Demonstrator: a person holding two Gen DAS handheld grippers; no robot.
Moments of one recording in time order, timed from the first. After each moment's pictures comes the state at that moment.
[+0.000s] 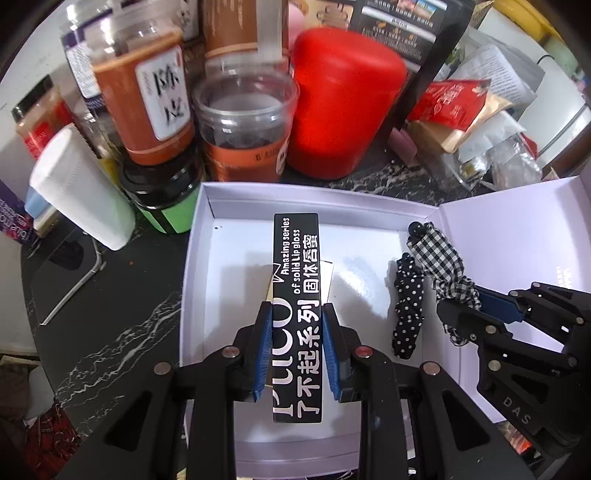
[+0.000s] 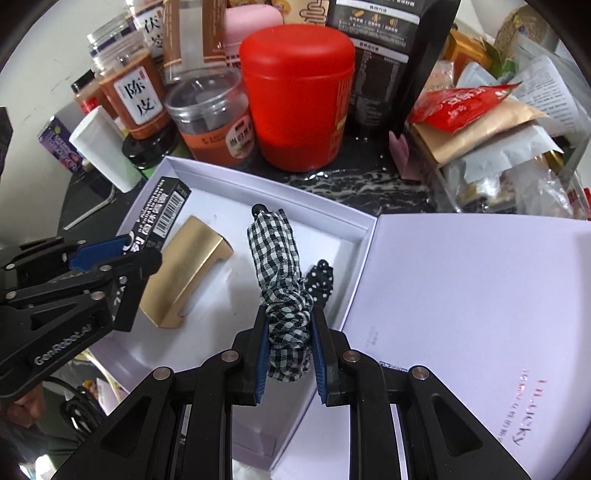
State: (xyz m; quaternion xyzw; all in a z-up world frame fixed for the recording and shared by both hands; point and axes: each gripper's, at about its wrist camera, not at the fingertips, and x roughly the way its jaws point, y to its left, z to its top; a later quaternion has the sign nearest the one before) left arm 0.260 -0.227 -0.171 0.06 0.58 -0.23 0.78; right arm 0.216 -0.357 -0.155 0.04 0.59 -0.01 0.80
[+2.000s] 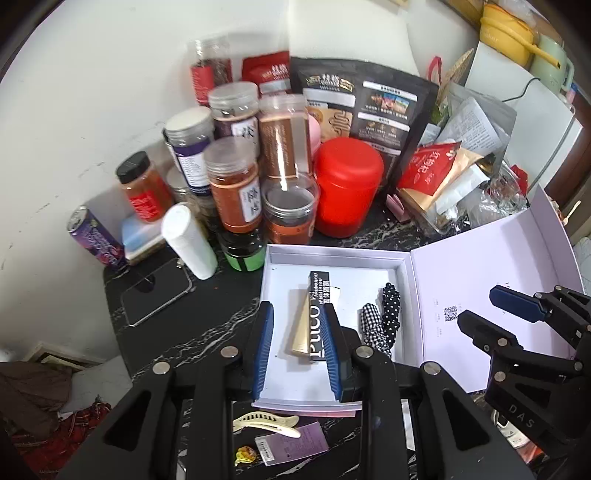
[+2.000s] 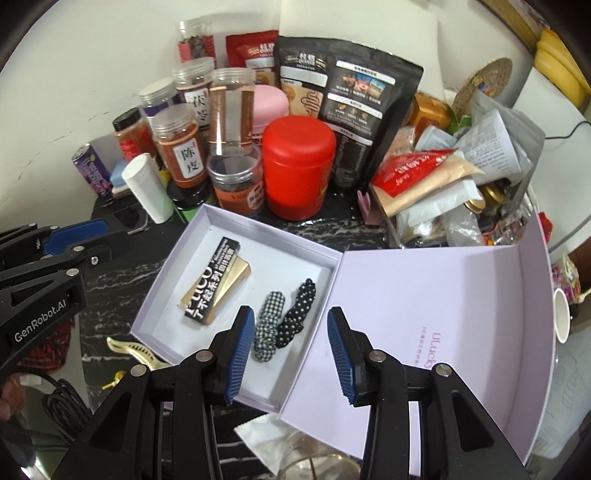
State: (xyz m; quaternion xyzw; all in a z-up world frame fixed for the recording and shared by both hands) left arm 0.209 -0.184 -0.033 0.08 0.49 -0.18 0.85; right arm 0.170 -0.332 -0.040 0.00 0.54 -0.04 0.84
